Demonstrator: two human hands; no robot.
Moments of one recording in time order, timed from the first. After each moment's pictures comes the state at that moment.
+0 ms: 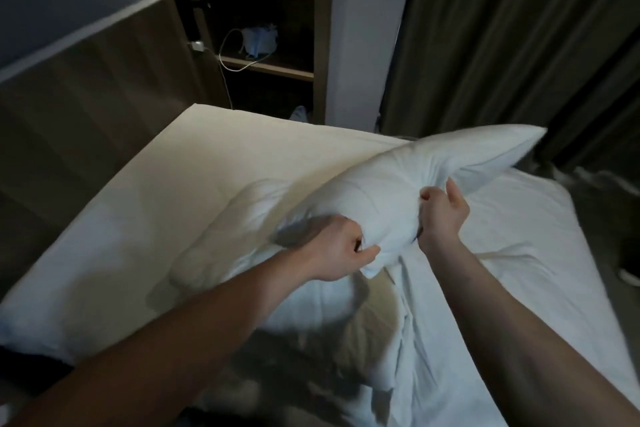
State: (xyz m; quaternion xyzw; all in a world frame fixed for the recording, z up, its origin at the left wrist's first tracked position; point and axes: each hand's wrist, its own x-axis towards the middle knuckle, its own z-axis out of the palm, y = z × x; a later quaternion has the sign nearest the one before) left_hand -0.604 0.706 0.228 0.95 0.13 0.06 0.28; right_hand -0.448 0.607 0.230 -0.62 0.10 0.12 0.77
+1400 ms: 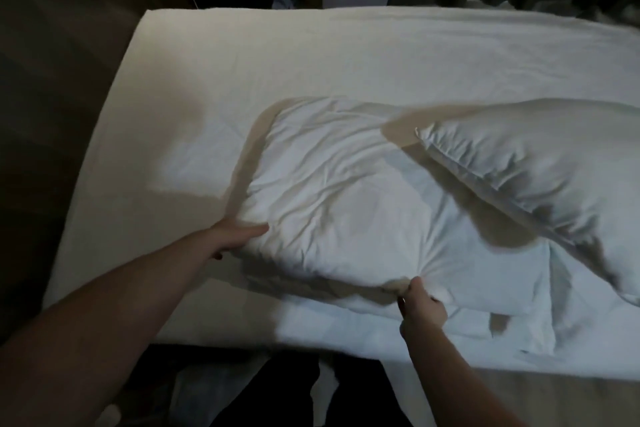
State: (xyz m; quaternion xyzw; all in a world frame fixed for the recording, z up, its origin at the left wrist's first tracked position) left_hand -0.789 1.033 -0.008 0.69 0.53 -0.31 0.39; right_hand -0.707 0.691 -0.040 -0.65 0.51 0.19 0.53
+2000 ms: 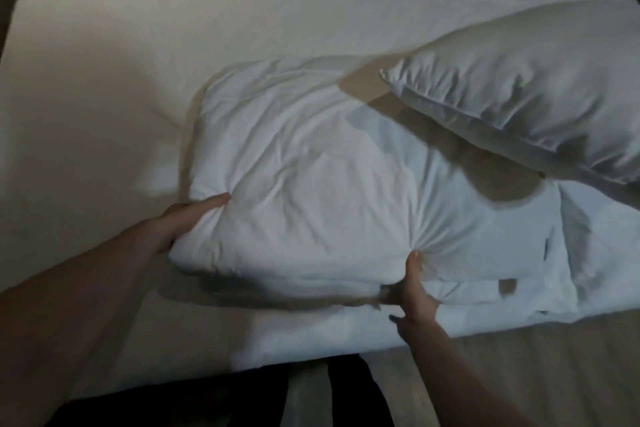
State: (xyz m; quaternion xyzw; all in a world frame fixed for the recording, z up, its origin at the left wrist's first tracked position) left_hand -0.750 1.064 -0.093 0.63 0.55 -0.26 0.48; right_hand -0.722 0.657 -0.134 -0.58 0.57 0.23 0.54
